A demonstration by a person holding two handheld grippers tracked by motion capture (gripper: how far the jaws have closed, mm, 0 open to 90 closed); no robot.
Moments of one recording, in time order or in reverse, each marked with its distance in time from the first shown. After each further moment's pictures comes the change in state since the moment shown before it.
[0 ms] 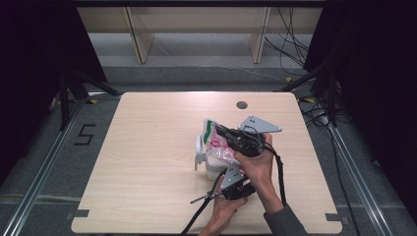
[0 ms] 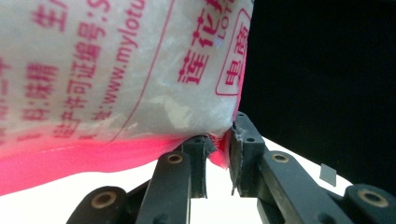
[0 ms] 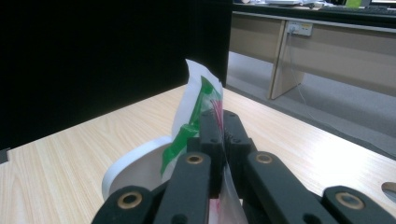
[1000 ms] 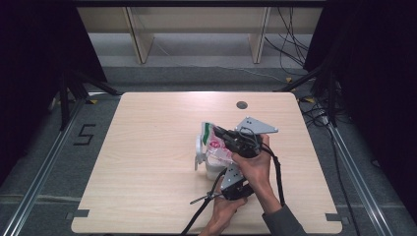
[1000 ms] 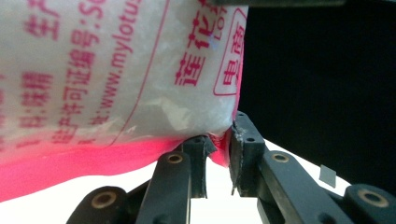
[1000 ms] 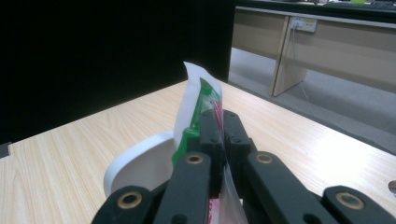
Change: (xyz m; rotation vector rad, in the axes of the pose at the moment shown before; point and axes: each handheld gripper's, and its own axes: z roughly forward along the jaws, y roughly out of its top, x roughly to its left) left arm -0.001 0.001 -0.002 0.014 0.019 0.002; right arm 0.004 -0.003 0.004 0.021 0.000 -0.007
